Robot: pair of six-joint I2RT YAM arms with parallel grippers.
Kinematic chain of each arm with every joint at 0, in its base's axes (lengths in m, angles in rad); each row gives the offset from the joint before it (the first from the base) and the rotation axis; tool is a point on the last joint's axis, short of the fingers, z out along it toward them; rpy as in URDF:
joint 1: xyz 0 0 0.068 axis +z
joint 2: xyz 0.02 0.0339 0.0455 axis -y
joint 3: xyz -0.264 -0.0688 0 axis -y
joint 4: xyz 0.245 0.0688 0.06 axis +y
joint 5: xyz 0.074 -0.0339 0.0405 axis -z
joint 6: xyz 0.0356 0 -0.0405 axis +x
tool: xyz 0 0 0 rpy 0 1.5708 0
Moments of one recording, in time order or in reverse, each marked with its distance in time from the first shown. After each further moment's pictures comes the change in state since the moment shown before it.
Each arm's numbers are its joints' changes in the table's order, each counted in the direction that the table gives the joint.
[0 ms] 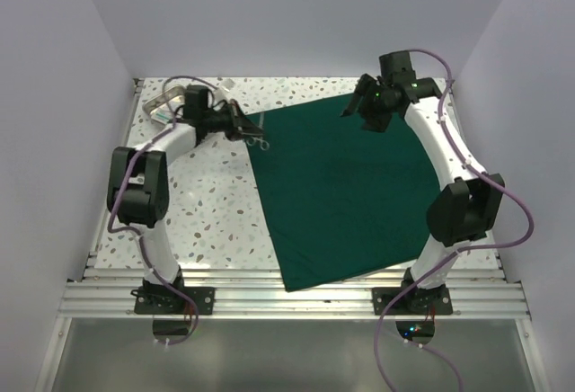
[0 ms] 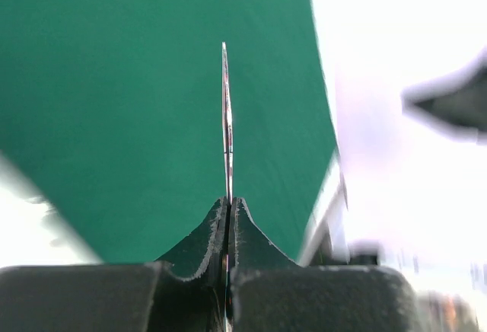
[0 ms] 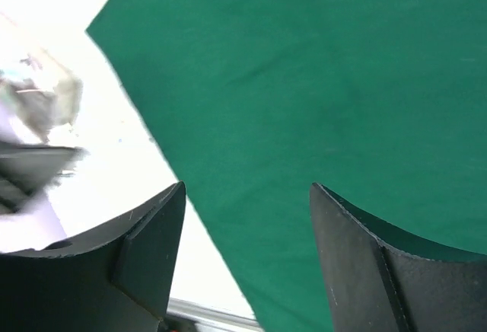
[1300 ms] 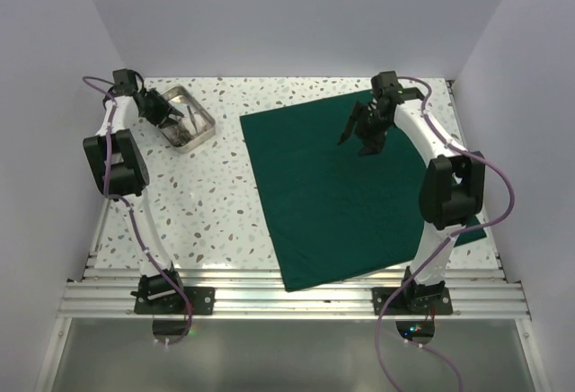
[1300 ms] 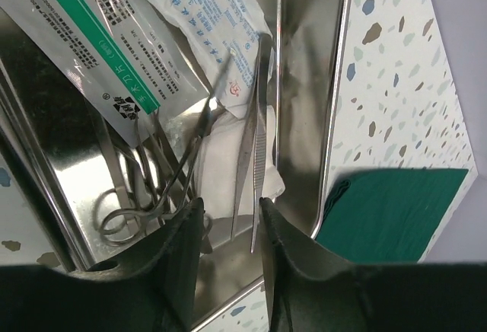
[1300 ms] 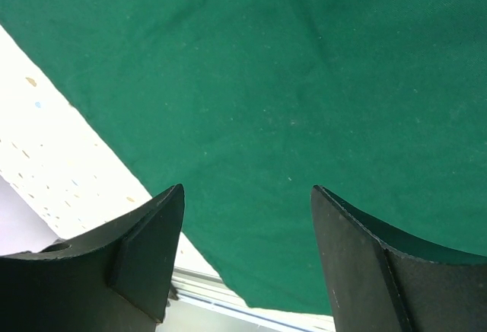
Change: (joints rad) left arm 0.459 -0.407 0.666 0.610 -0.460 0.040; right arm -0.050 -0.143 -0.100 0.048 -0.118 -0.082
